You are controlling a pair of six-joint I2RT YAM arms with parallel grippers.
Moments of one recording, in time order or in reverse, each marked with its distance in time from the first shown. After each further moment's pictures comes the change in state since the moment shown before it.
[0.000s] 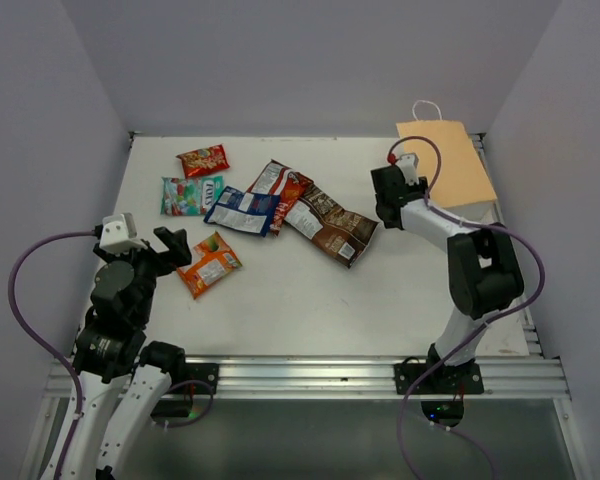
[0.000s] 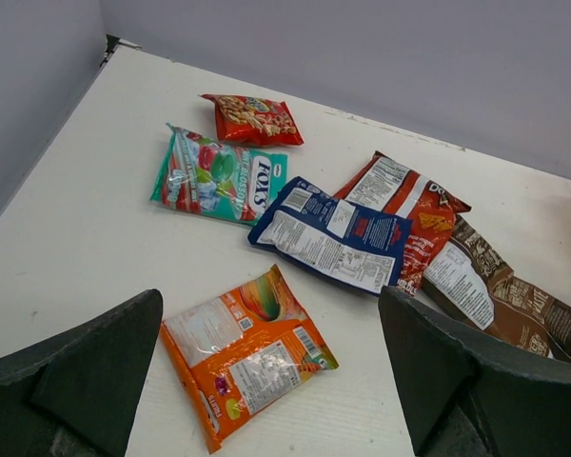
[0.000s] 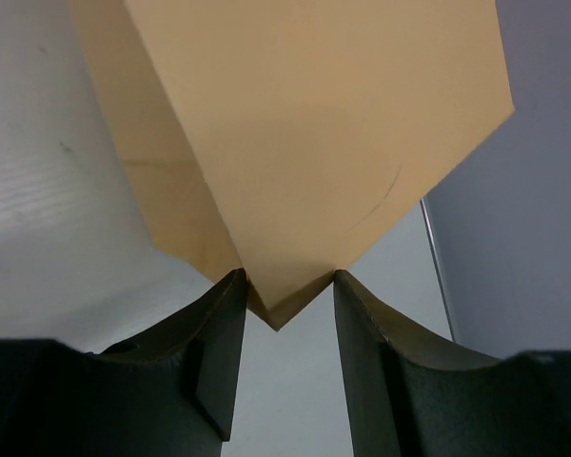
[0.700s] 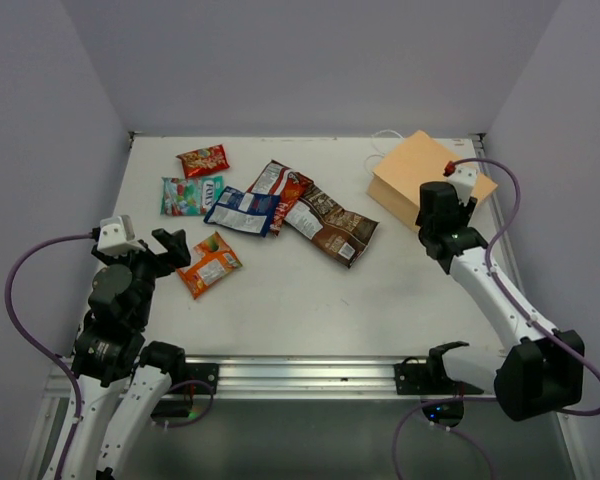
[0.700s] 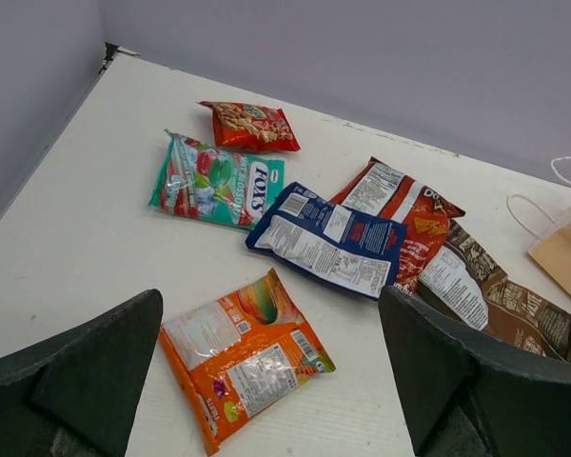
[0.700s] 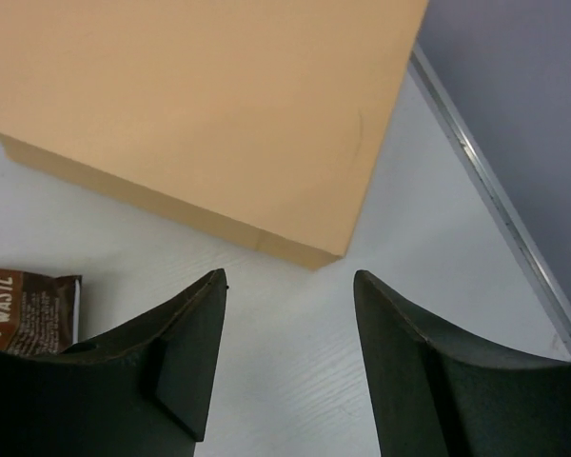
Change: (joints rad) left arm -0.001 -0.021 0.000 0.000 0.002 0.000; right arm -0.072 -0.630 -0.288 -0.095 -0.206 0.302
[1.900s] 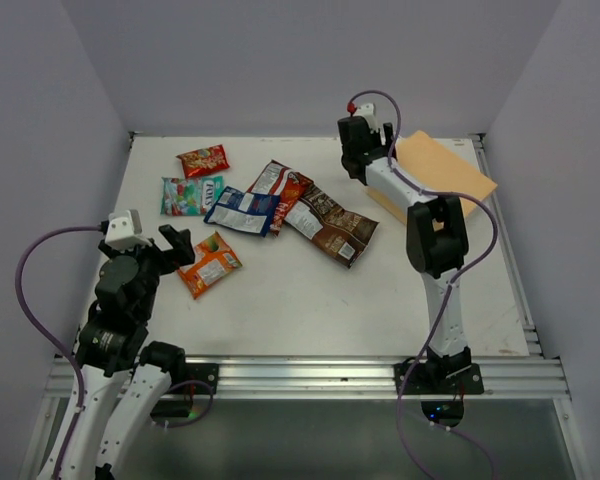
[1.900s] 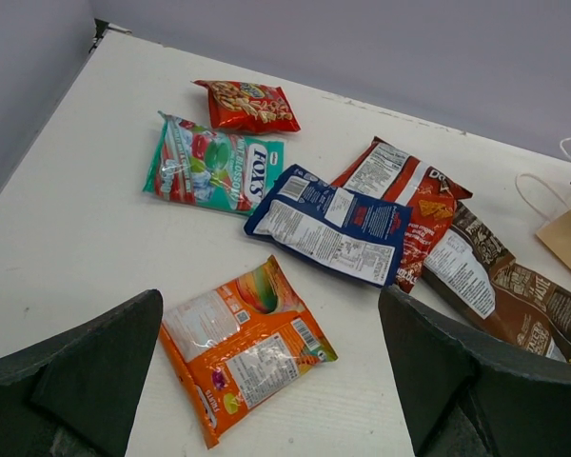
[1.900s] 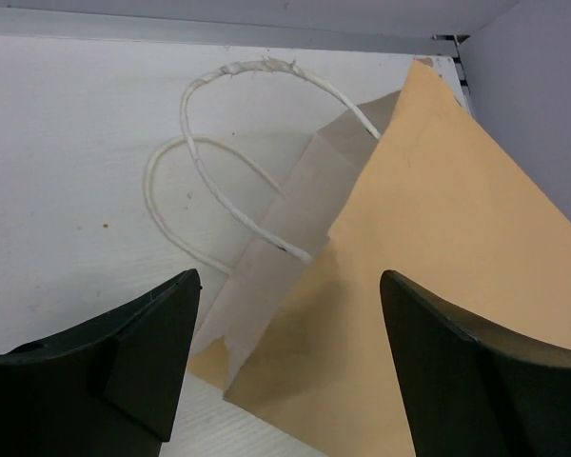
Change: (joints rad) left arm 0.000 0.050 0.000 0.001 0.018 0.000; right arm 0.139 1.039 0.956 0.097 0.110 -0.332
